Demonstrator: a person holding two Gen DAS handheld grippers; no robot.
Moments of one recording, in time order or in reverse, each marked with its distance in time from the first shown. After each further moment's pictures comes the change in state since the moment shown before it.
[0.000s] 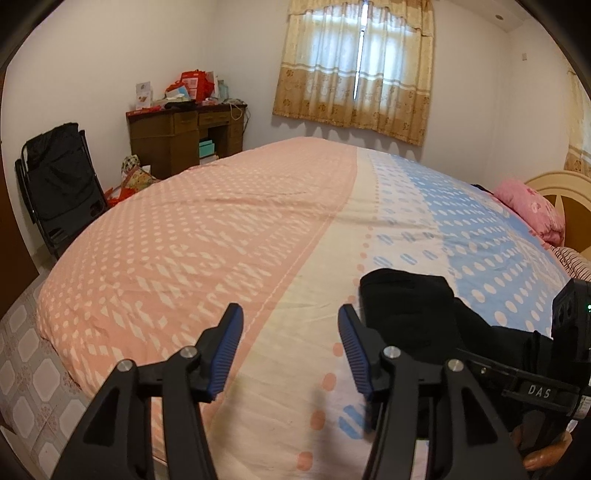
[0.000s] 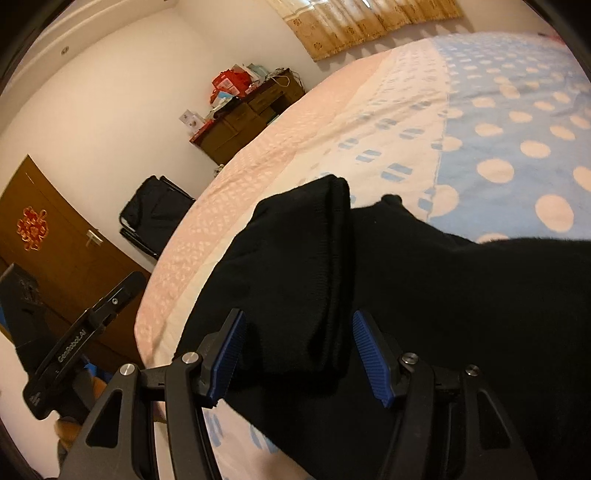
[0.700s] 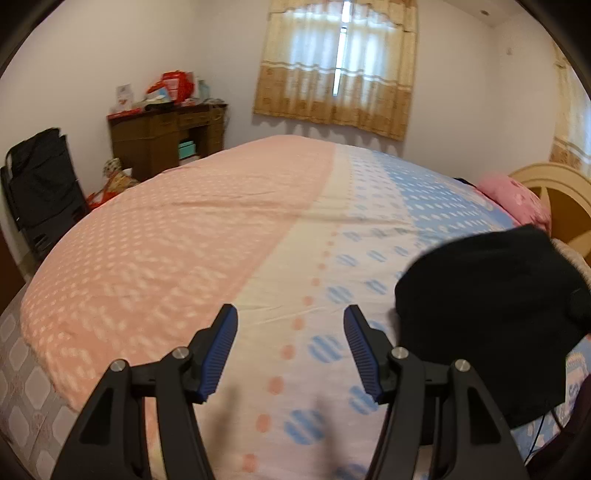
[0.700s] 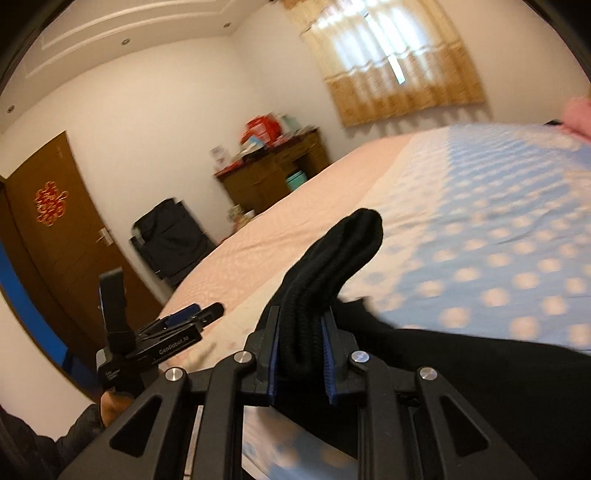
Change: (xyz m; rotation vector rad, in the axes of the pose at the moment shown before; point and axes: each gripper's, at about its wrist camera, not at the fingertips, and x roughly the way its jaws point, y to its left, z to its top) left arm 0.002 -0.040 0.002 0.049 0.005 -0.069; right arm -0.187 0.009 0.012 -0.187 -0.249 -0.072
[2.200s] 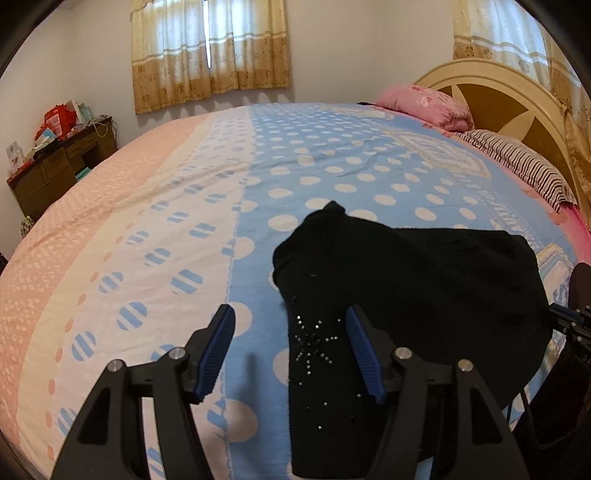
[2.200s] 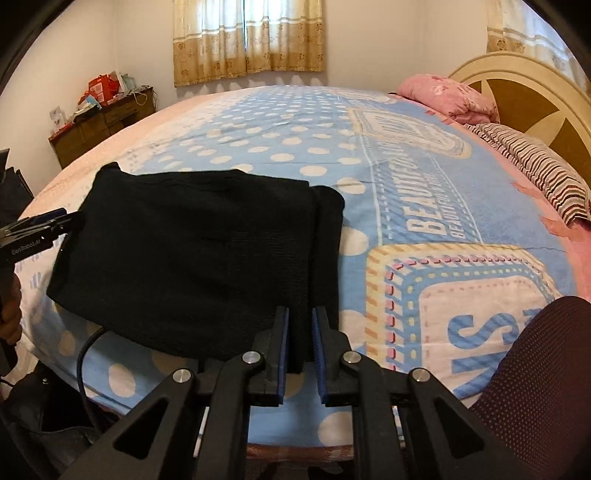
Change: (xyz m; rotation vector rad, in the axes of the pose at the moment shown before) left arm 0.029 -0.182 -0.046 0.349 0.146 -0.215; right arm -0.103 -0.144 -0.121 0.036 0.194 -0.688
